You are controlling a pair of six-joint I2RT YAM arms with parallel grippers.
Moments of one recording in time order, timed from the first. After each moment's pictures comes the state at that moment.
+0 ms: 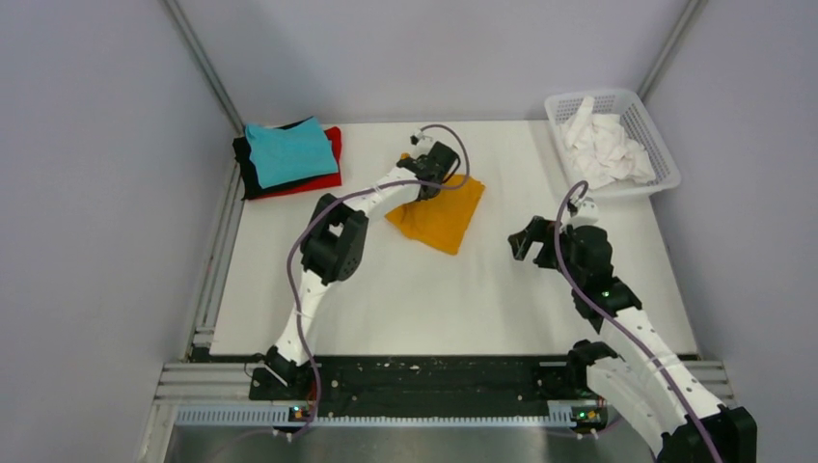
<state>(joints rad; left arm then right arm) -0.66 2.34 1.95 -0.70 -0.68 -0.41 0.27 0.75 0.44 -0.10 -0.03 0.44</state>
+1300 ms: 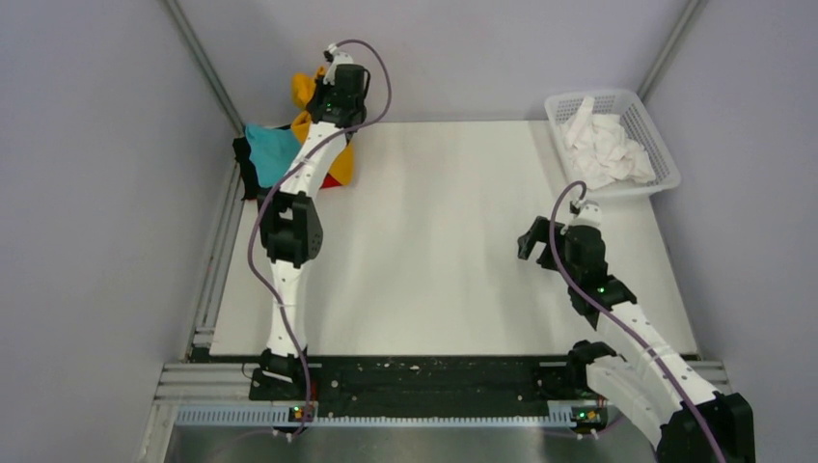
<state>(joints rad) -0.25 2.33 2.28 -0.39 -0.91 0.18 0.27 0.80 0.43 -0.12 0.14 0.44</state>
